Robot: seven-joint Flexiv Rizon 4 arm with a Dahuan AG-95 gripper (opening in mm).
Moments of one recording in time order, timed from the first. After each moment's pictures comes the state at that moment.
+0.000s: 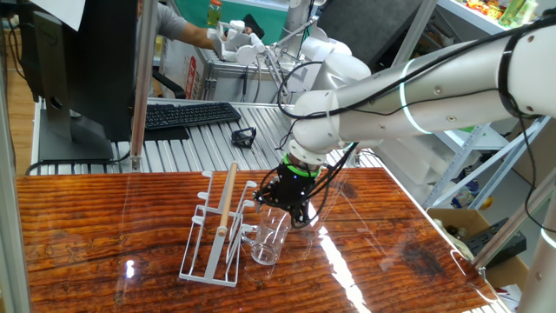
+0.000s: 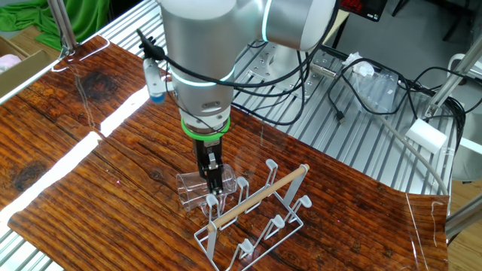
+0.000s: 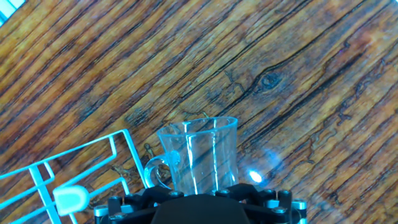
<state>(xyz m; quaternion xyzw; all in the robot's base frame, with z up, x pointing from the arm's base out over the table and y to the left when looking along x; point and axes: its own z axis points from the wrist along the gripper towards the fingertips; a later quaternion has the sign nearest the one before) 0.573 0.029 0.084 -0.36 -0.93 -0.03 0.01</state>
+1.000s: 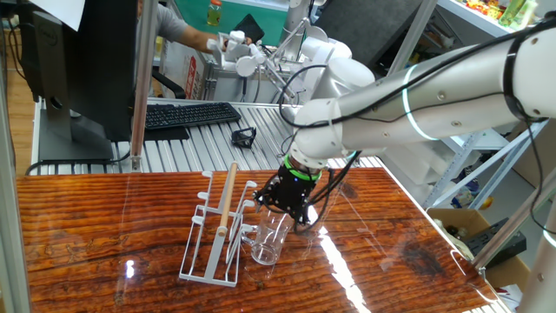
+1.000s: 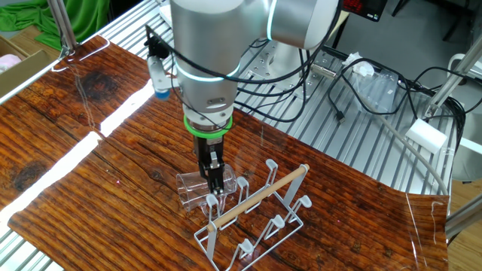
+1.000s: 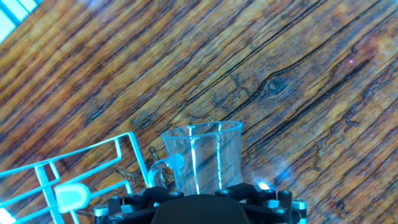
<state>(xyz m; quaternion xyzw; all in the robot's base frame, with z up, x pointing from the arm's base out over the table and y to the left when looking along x) 0.573 0.029 0.084 -0.36 -0.93 -0.04 -0.02</state>
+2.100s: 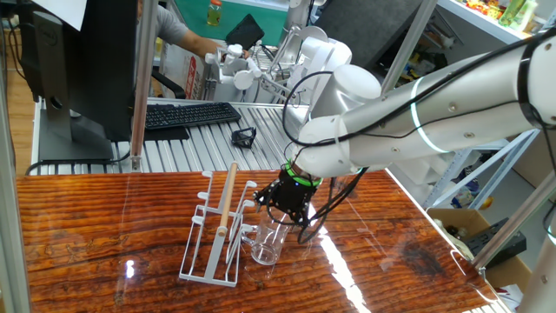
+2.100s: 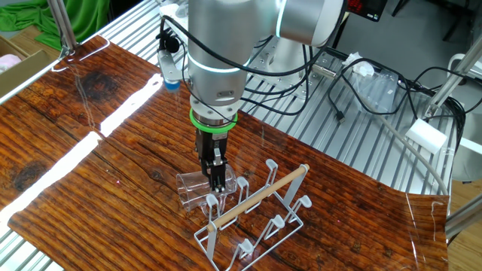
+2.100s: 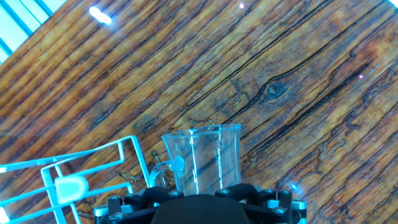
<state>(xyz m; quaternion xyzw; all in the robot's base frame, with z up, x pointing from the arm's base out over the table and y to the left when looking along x) 0.575 0.030 0.083 -0.35 -0.93 -0.05 -0.05</state>
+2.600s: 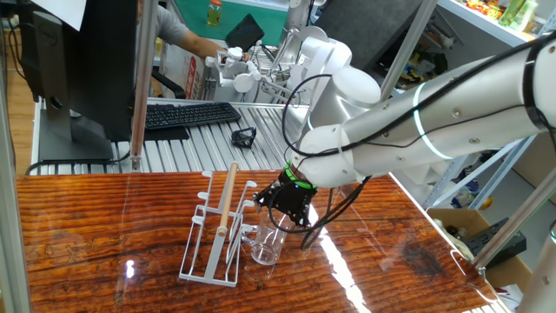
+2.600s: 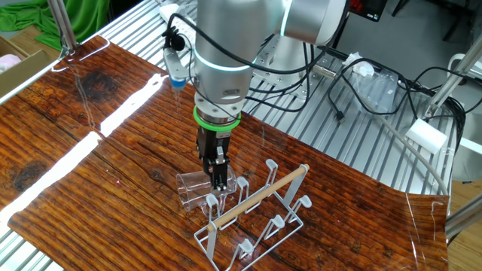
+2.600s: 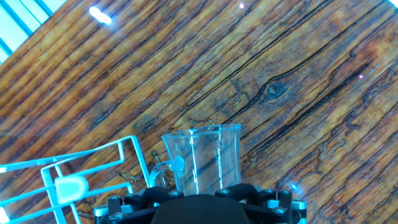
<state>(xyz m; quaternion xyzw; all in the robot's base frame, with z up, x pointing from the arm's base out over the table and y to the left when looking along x) 0.572 0.029 0.084 -0.35 -0.93 -0.04 -0.07</state>
